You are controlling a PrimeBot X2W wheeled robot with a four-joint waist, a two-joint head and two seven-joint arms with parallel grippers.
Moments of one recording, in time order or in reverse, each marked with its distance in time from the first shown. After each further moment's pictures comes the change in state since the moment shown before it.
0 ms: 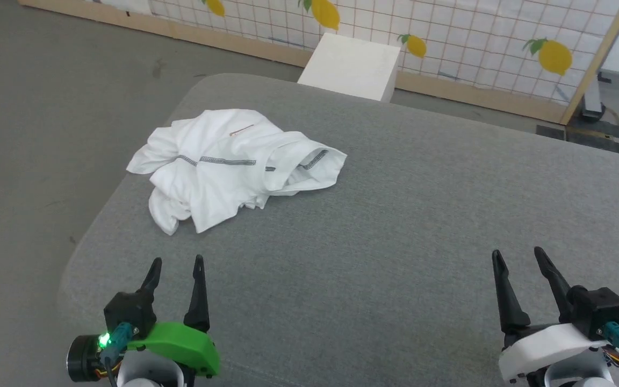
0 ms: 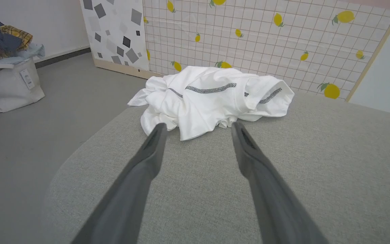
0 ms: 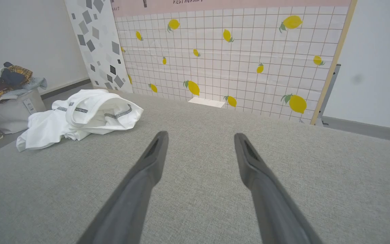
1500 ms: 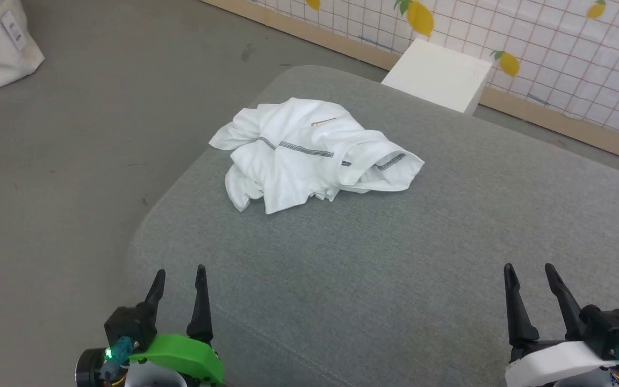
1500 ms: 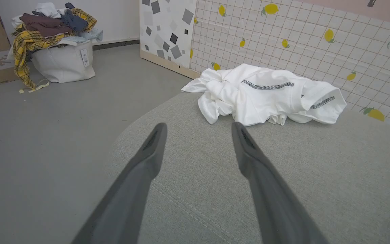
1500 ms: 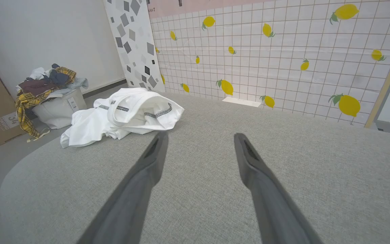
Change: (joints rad) left arm 0.000 0.000 -0.018 0.086 -0.069 0.000 -0.093; right arm 0.026 0.000 -0.022 0.067 0.061 0.000 -0.093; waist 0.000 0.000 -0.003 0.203
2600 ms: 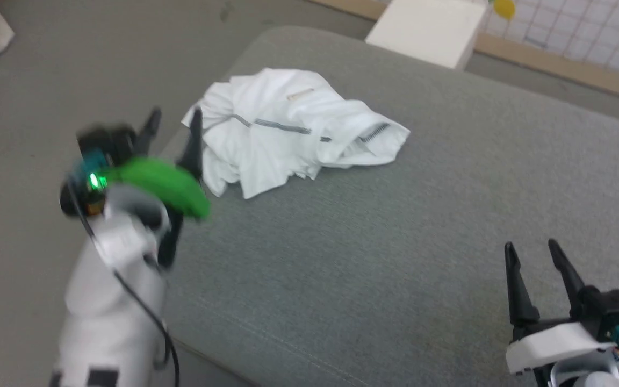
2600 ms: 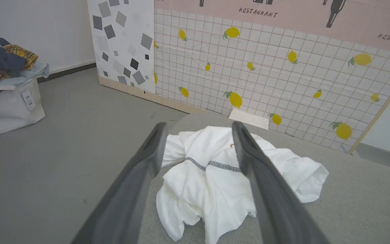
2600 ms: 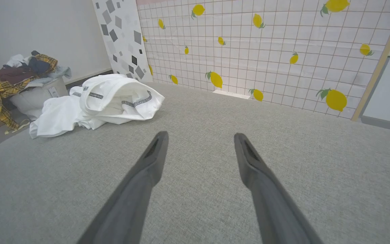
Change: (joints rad) left arm -0.568 0.063 -0.007 0.287 -0.083 -0.112 0.120; right arm -0.045 0.000 -0.009 -0.019 -0.094 0.000 -0.013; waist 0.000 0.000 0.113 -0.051
